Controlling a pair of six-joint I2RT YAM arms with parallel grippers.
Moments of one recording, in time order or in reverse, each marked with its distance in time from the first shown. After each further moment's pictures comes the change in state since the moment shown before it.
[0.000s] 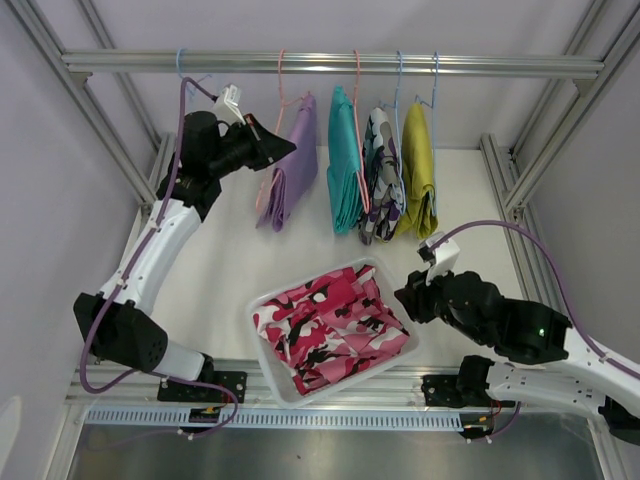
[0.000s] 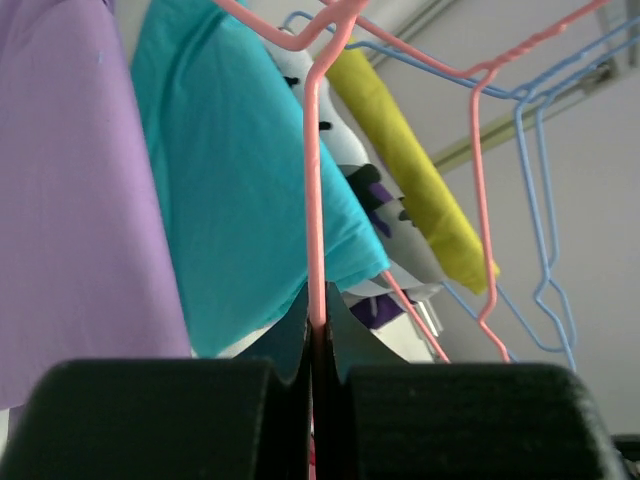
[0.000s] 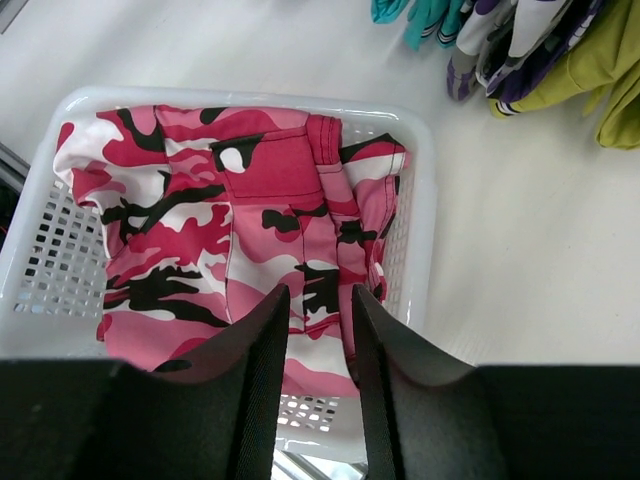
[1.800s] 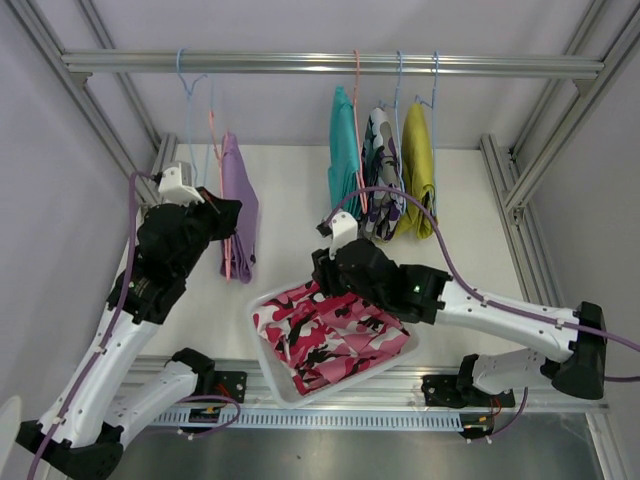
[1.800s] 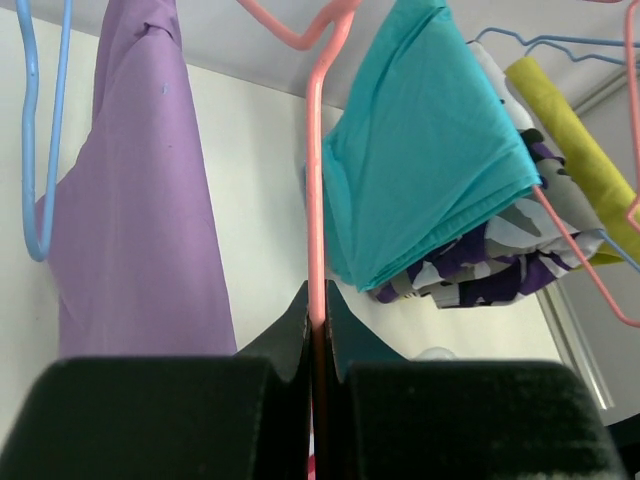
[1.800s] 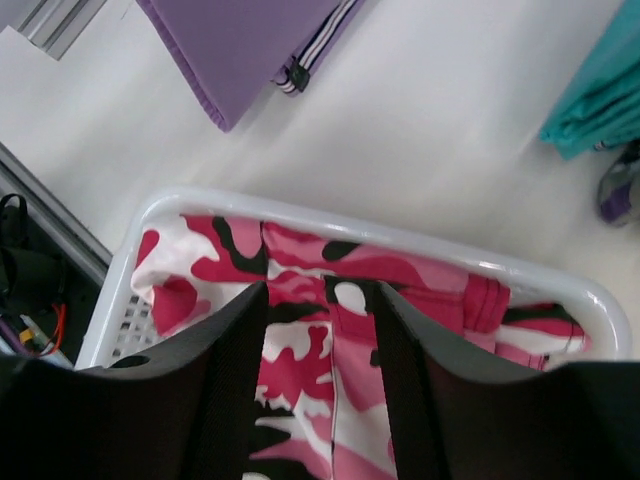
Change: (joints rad) left arm -0.150 -0.648 -0.435 -0.213 -0.628 0.140; right arm 0.013 0.599 0.192 0.396 -0.081 -0.027
